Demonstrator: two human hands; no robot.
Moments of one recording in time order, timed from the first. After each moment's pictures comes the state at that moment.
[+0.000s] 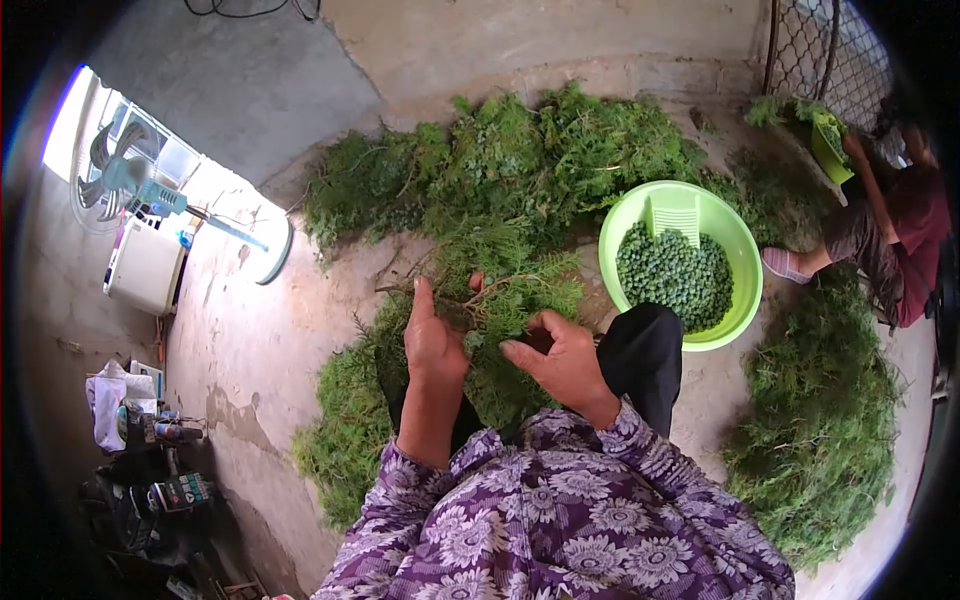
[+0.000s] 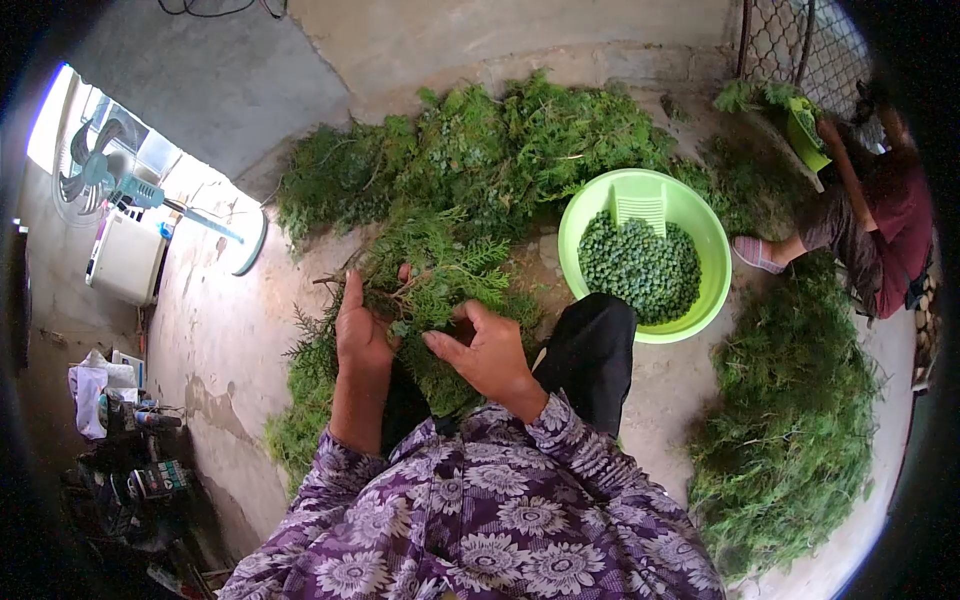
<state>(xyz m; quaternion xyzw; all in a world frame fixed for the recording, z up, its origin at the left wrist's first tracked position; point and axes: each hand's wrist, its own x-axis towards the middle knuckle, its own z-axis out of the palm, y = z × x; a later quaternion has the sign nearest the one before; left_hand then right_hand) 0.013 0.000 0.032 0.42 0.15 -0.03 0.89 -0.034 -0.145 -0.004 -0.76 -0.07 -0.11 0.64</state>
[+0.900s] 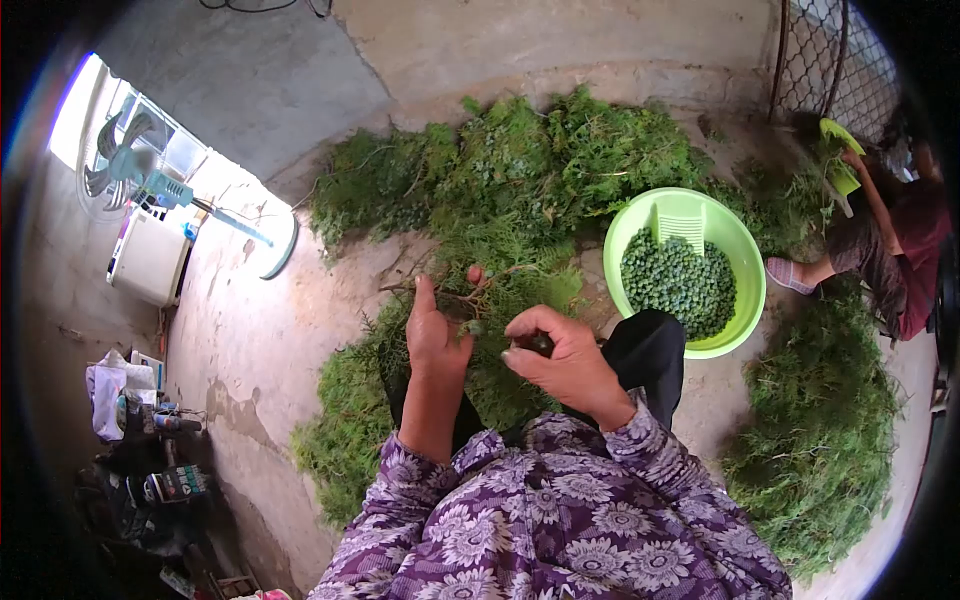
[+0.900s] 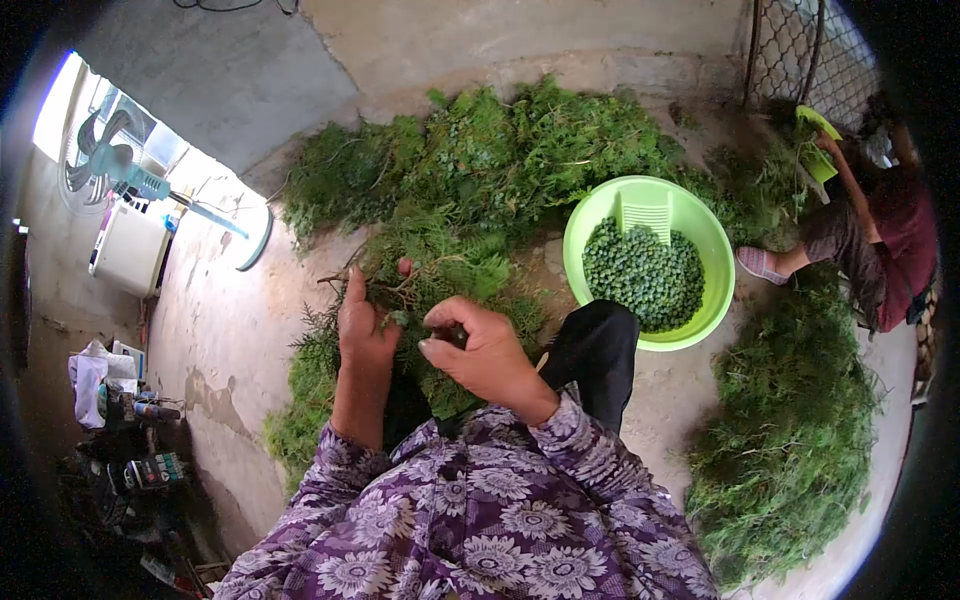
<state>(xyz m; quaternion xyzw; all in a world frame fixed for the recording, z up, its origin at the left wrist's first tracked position) 0.021 0.000 0.032 0.40 0.14 -0.01 0.91 -0.029 -0.150 0.023 -0.62 -0.12 0.07 0.77</state>
